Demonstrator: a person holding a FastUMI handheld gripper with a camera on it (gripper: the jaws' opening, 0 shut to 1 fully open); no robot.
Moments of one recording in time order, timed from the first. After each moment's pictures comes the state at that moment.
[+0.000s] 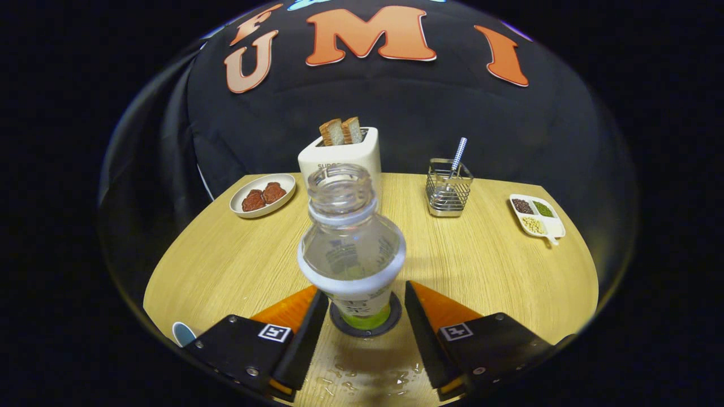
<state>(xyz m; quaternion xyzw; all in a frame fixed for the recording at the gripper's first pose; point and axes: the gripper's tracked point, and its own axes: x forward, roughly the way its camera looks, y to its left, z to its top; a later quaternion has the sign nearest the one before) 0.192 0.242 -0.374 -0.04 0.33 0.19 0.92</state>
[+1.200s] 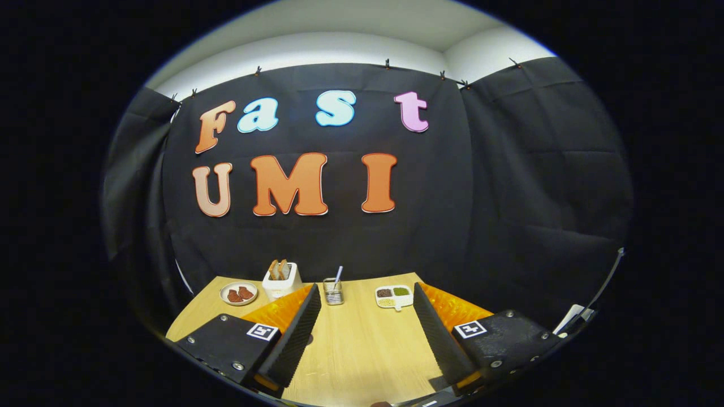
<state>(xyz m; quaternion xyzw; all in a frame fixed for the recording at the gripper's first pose) 0.030 0.002 -0.021 -0.01 0.08 0.01 1.00</state>
